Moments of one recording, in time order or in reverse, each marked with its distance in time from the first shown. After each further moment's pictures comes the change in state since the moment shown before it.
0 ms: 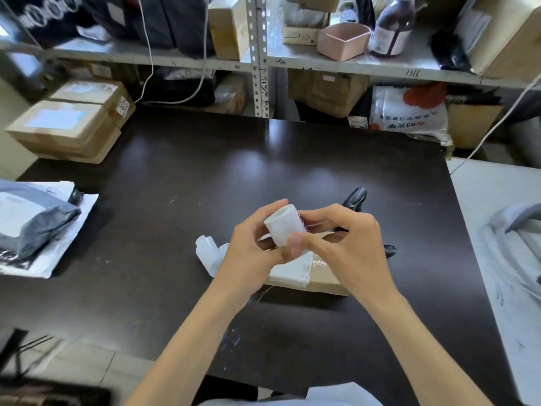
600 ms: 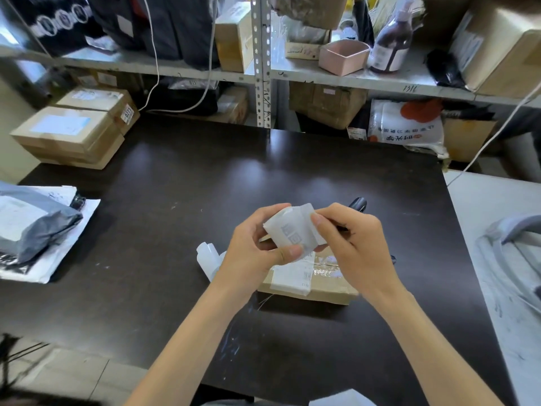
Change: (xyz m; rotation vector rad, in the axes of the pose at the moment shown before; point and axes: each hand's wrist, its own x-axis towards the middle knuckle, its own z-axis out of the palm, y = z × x) left_hand 0.007 0.002 -0.008 0.001 -0.027 0.024; right_hand 0.013 0.006 -0.005 -0.058 -0.056 -0.193
